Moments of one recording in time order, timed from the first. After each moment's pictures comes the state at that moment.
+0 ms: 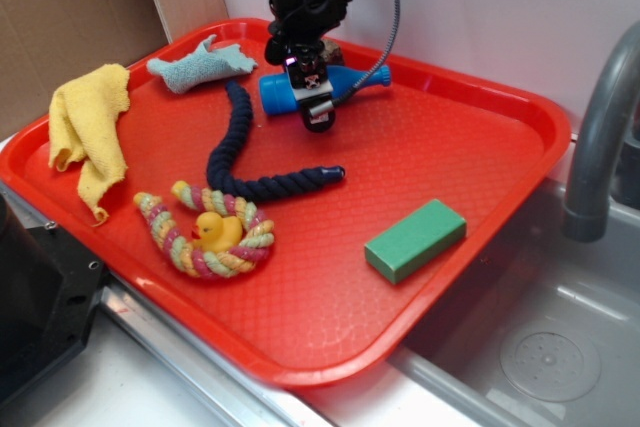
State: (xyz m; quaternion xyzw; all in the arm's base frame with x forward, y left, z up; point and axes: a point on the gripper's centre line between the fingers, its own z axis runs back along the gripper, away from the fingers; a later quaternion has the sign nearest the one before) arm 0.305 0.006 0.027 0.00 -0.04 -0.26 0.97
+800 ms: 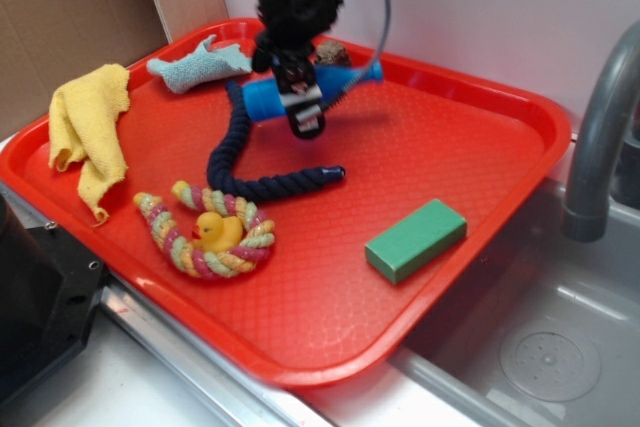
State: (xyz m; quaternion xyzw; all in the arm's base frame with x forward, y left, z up) arm 0.270 -0.037 0.076 -0.02 -0.12 -0.29 0.95
